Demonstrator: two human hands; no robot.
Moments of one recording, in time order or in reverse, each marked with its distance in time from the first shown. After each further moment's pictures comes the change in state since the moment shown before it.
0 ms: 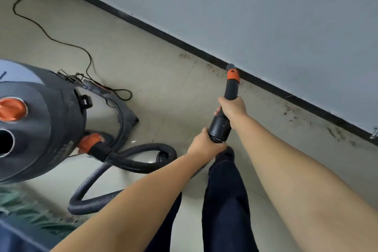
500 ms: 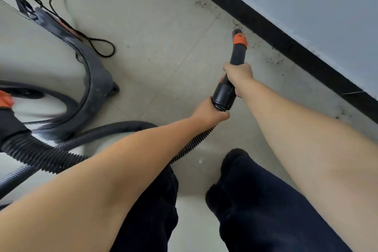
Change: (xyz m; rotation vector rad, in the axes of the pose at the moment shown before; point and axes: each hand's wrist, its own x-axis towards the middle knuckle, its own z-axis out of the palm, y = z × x) left_hand 0.256 -0.128 0.041 -0.075 0.100 0.044; right_hand 0.248 0.113 0.115 -0.185 -0.109 -0.101
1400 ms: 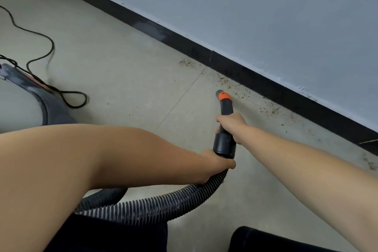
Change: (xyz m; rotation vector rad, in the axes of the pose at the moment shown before) left_hand 0.108 -0.013 0.055 -0.159 -0.143 -0.231; right_hand 0.115 0.042 -0.005 -0.114 -0.090 -0.045
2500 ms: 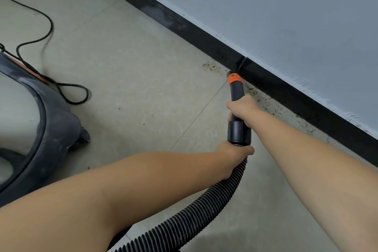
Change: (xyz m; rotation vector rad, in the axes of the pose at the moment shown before) left_hand 0.057 0.047 -0.073 -0.379 -0.040 0.054; right_hand 0.075 -0.095 0.063 -0.226 0.102 -0.129
